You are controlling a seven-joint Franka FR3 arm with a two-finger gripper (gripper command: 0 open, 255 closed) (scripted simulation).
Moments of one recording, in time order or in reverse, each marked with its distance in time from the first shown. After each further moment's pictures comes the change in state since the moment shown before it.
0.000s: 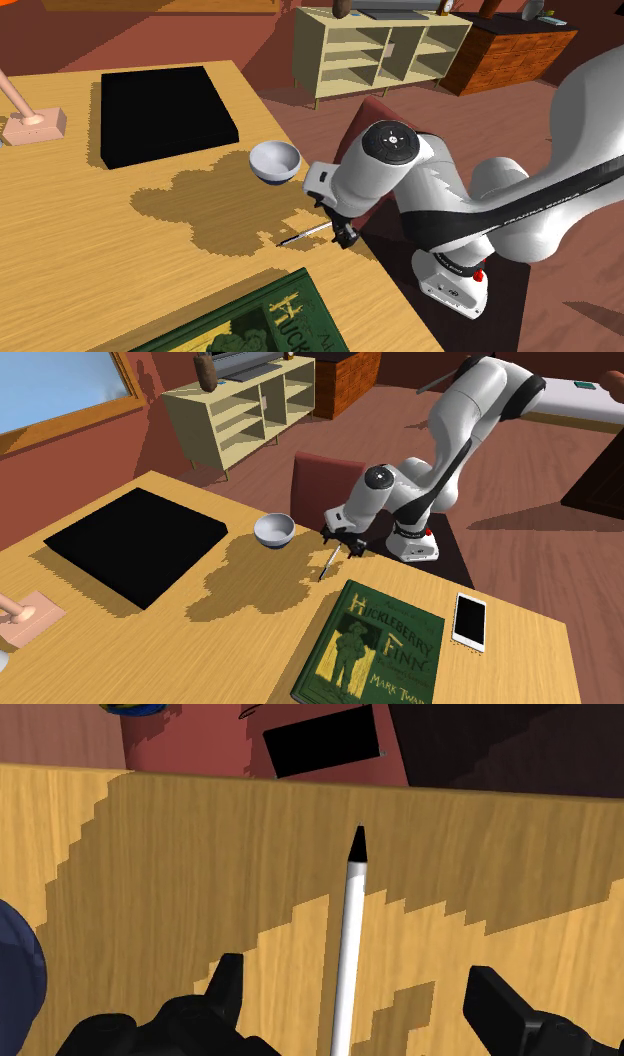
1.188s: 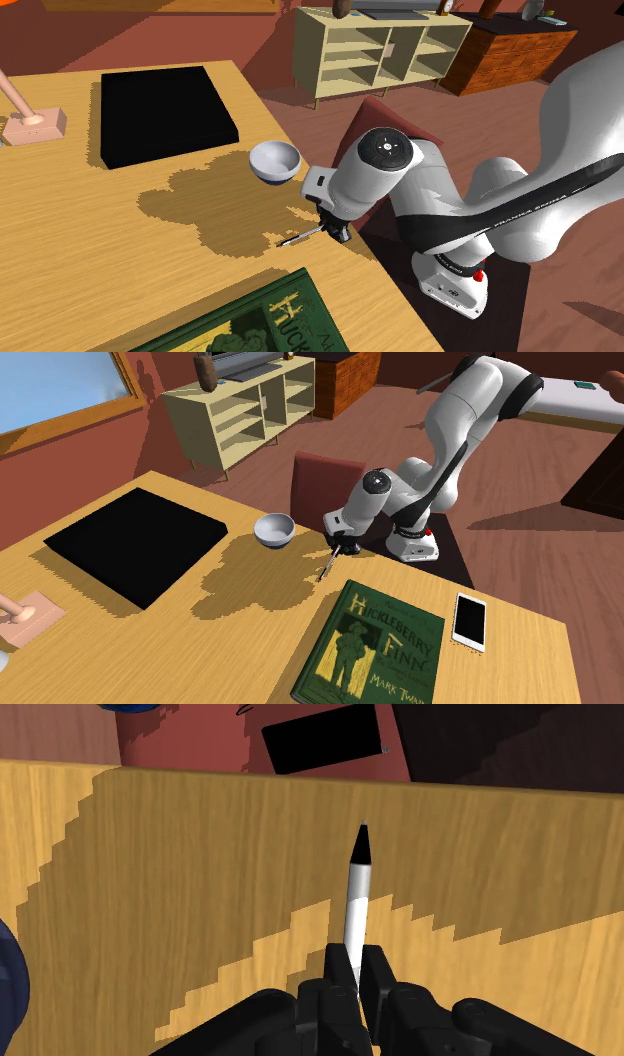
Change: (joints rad) arm -0.017 0.037 0.010 -0.010 -0.019 0.047 0.015
